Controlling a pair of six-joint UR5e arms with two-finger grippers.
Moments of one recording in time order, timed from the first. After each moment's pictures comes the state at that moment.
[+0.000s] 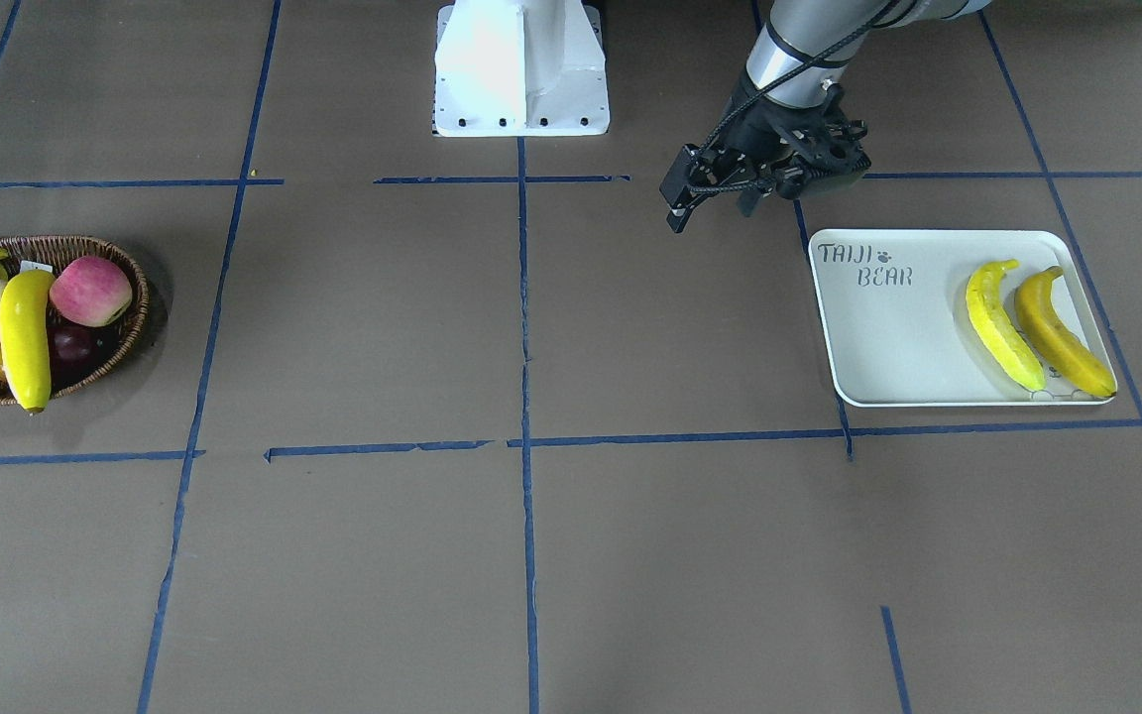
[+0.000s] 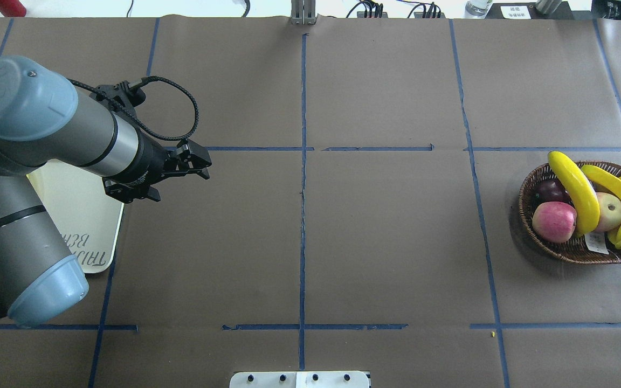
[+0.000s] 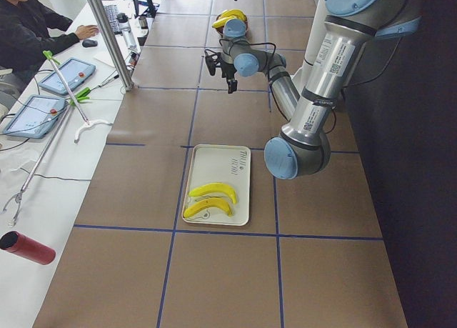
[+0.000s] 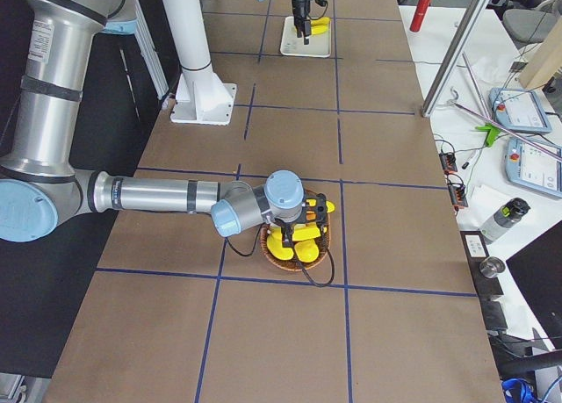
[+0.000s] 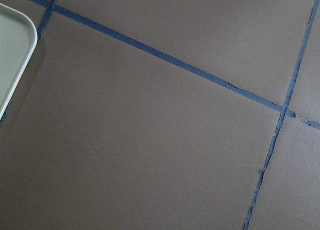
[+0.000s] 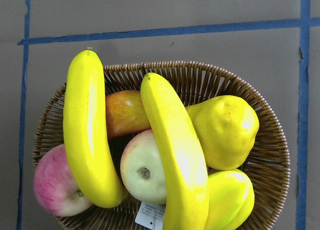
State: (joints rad) left arm -0.68 -1.99 -2.06 -1.58 -2.00 -1.54; right arm 1.37 -1.82 1.76 -1.14 2.54 0.40
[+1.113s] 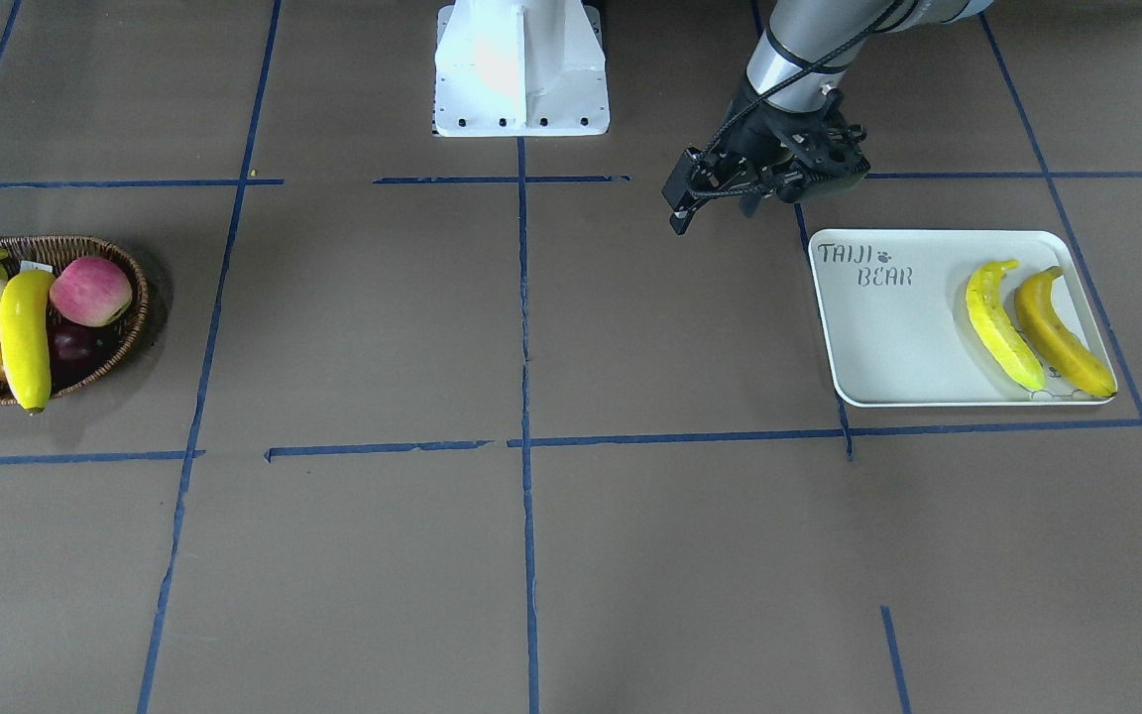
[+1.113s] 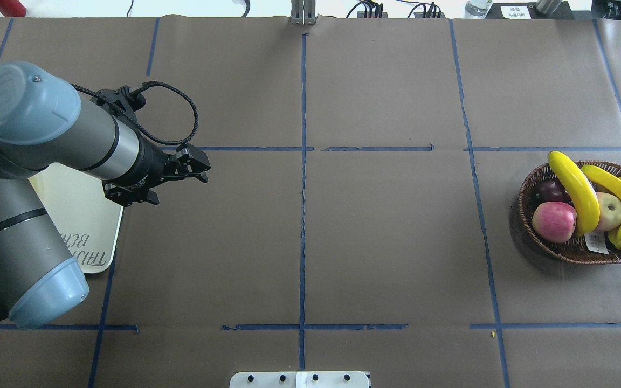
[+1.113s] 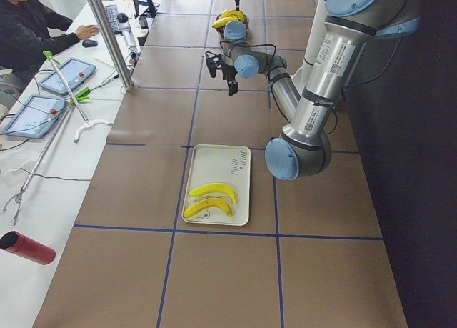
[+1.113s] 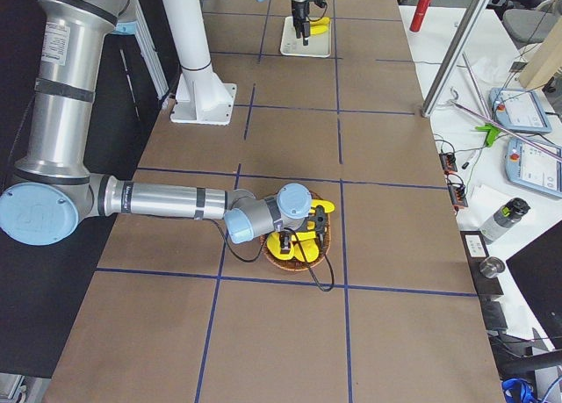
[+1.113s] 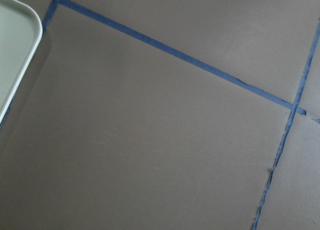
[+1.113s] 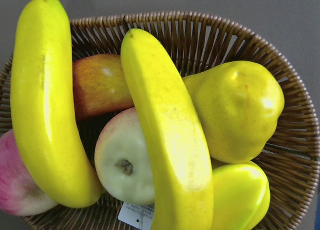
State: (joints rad) left arm -0.68 -1.98 -2.06 -1.58 -2.00 -1.54; right arm 1.26 -1.78 1.66 -1.13 2.53 0.40
